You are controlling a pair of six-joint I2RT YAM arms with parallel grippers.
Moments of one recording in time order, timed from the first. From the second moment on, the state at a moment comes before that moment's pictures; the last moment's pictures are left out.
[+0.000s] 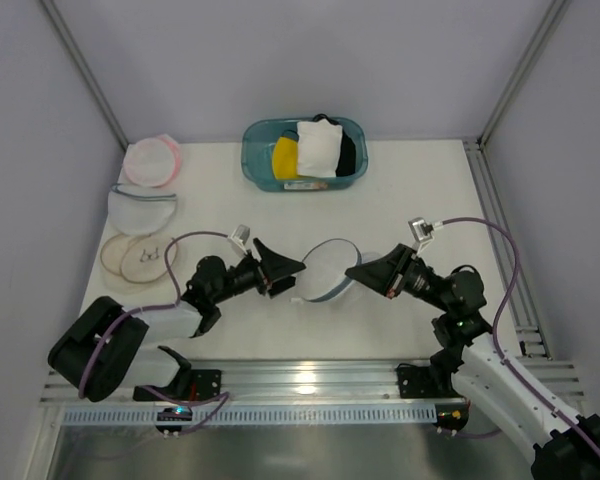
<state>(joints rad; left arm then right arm) -0.59 1.31 0.26 0.98 0.49 -1.38 0.44 0.61 0.27 0.63 -0.67 1.16</state>
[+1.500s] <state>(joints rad) -0.67 1.63 0.35 1.30 0.66 -1.78 0.40 0.54 0.18 0.81 -0.78 1.25</state>
